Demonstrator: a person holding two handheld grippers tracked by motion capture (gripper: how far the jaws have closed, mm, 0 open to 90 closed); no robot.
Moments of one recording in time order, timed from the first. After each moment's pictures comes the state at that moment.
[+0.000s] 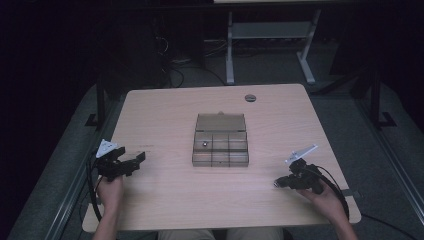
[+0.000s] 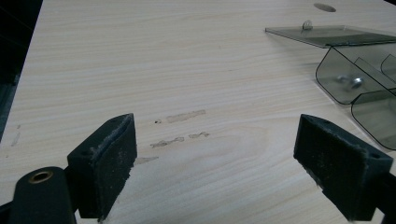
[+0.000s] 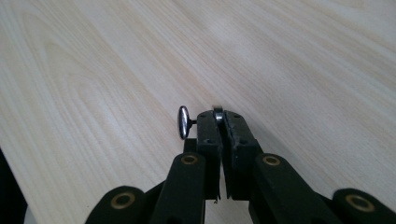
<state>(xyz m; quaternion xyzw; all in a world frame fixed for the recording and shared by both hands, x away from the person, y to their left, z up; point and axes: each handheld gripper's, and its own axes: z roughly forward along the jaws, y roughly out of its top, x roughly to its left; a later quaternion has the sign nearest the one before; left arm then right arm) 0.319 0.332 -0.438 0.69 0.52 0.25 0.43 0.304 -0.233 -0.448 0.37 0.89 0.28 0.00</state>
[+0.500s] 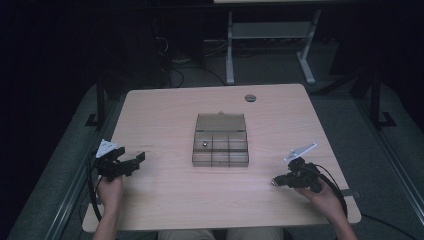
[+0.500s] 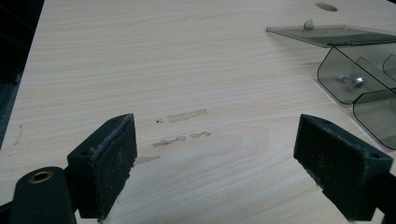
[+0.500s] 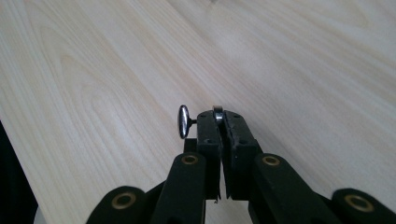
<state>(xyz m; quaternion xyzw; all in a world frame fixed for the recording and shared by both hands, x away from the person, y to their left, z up) 0.319 0.332 -0.438 0.69 0.52 0.25 0.43 0.306 -0.229 -0.443 0.36 0.88 0.29 0.00</state>
